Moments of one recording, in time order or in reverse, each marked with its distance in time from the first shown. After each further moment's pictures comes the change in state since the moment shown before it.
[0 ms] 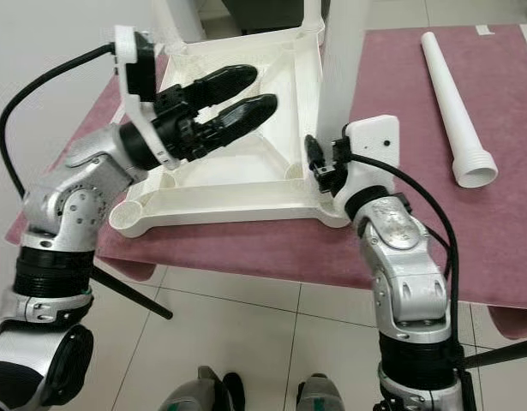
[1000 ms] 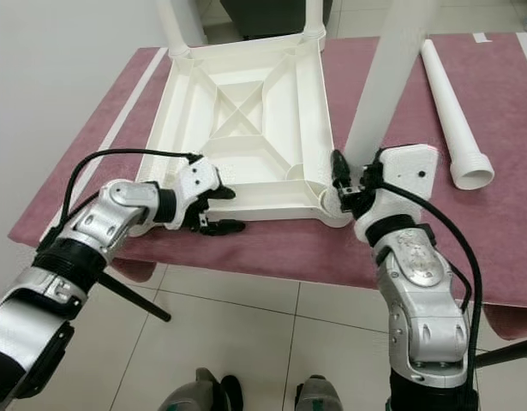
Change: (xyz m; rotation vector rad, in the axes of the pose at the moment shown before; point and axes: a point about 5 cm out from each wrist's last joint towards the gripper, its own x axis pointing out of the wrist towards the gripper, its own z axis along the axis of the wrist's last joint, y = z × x) left arm -0.029 0.034 -0.133 0.194 0.808 -0.081; right arm -0.031 -0.001 -0.006 0.047 -0.017 -0.029
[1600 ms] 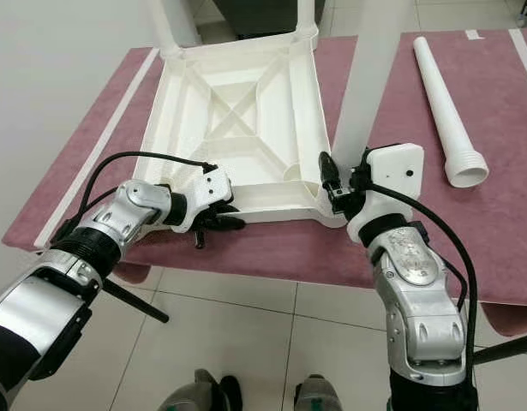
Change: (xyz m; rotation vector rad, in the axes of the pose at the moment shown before) left arm 0.014 -0.004 -0.007 0.059 0.066 -0.120; right arm 0.004 0.005 0.000 -0.015 -0.006 0.043
